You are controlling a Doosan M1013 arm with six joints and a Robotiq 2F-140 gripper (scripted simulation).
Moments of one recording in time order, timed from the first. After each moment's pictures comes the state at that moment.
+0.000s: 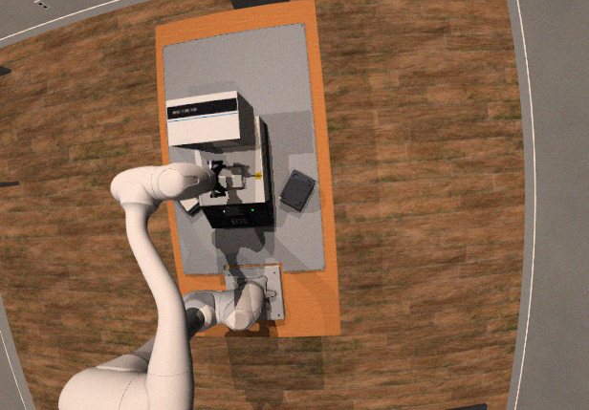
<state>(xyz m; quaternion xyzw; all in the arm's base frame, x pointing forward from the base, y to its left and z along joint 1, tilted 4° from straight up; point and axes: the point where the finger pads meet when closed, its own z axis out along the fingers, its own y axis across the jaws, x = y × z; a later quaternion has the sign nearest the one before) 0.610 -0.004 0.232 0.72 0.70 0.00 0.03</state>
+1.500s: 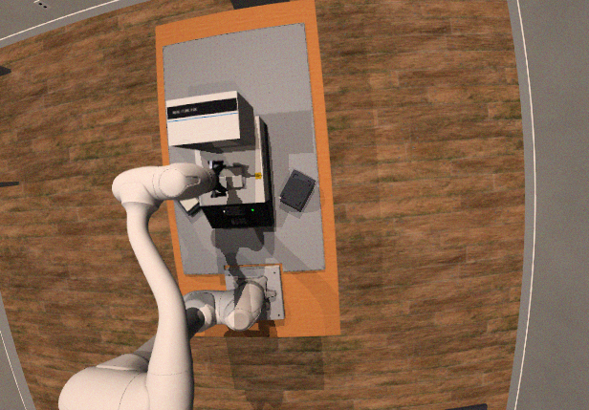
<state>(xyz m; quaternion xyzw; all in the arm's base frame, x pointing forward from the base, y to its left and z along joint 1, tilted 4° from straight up) 0.610 -0.005 0.227 0.72 0.70 0.00 0.03</state>
